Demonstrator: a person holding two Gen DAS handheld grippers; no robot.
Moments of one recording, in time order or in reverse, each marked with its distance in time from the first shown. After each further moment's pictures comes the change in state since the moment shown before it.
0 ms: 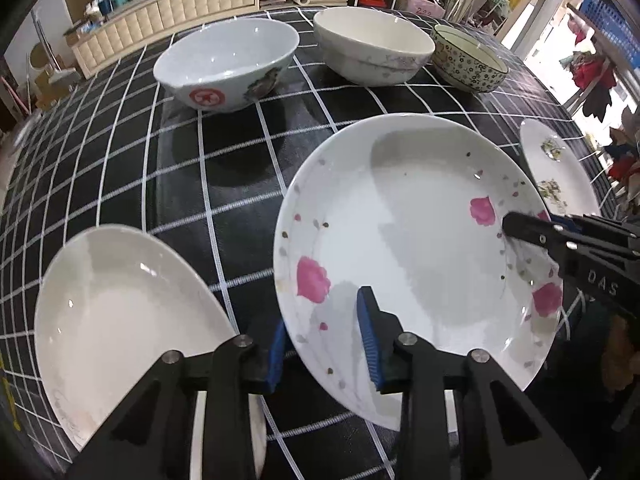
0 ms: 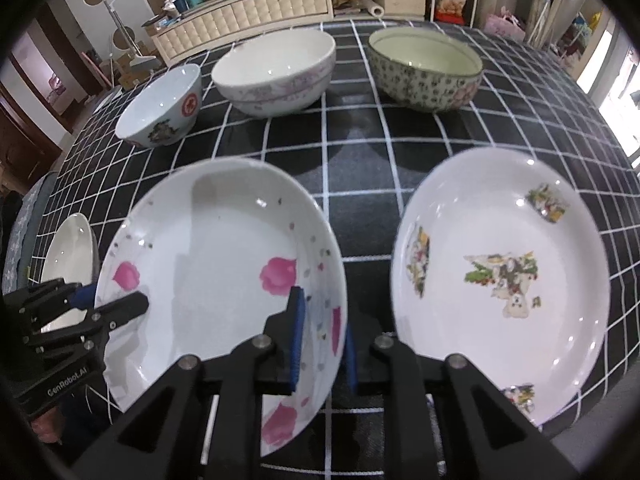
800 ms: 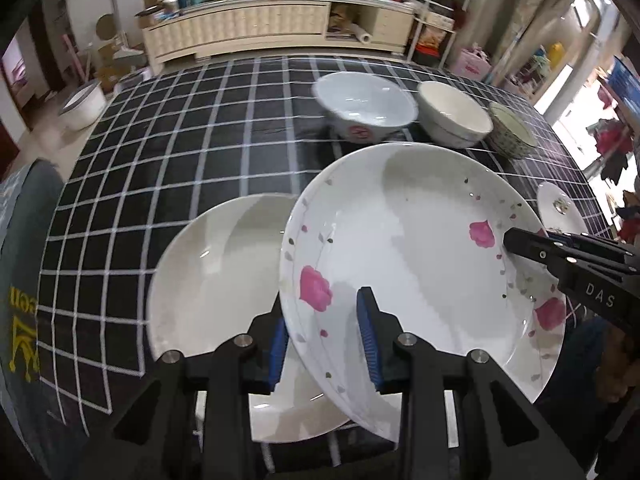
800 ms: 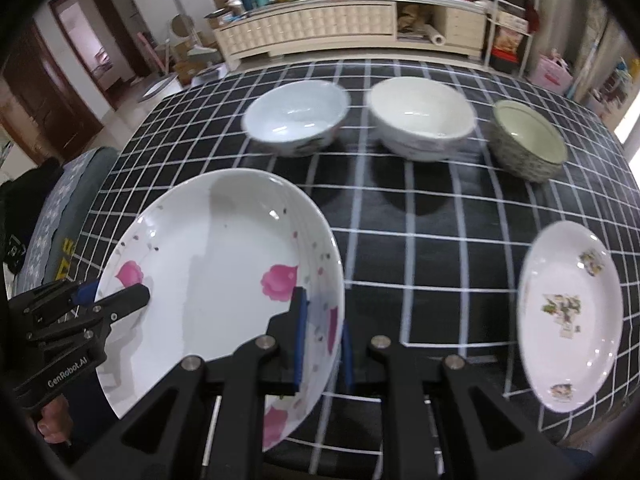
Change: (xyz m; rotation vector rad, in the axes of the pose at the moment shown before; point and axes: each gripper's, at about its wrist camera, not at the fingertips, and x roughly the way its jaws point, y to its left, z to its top) left arm -0.090 0.084 -0.048 -0.185 -0.129 0.087; right arm -0.022 0.105 0.007 -0.148 -0.043 0.104
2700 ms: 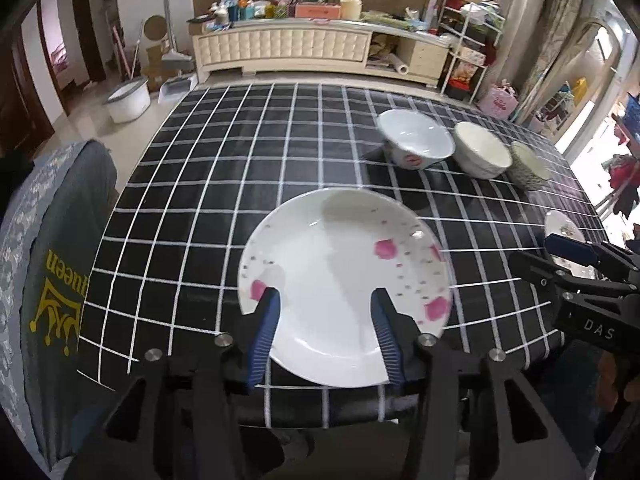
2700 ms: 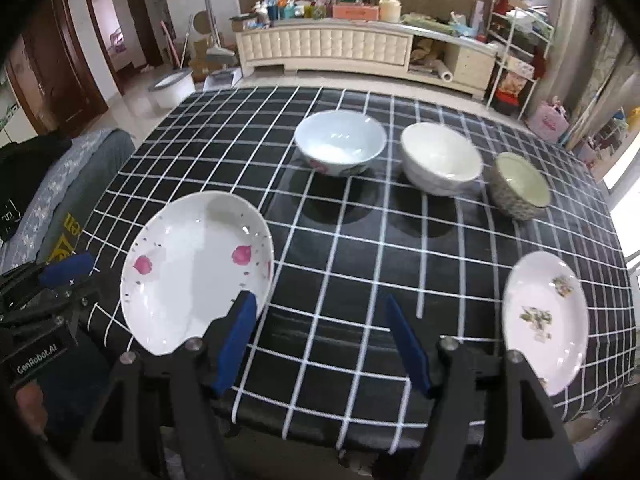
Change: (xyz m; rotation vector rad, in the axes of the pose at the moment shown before) left arm -0.075 0.027 -0.033 -0.074 -0.110 0.078; right arm -0.050 0.054 -0.011 -0.109 -0.079 -0.088
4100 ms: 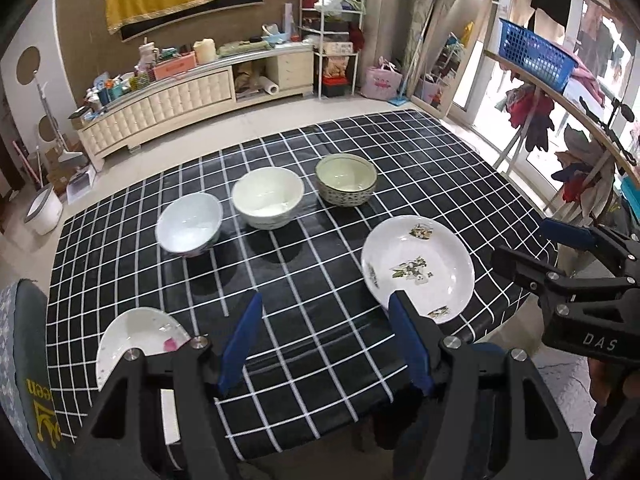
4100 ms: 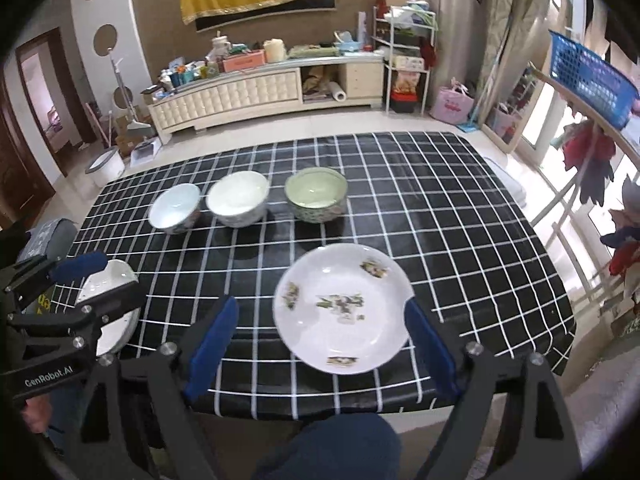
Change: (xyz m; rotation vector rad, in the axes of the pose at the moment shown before) left arm -0.028 -0.258 0.053 0.348 -0.043 -0.196; right arm -0.113 -0.202 -0.039 0.251 -0.124 -0.154
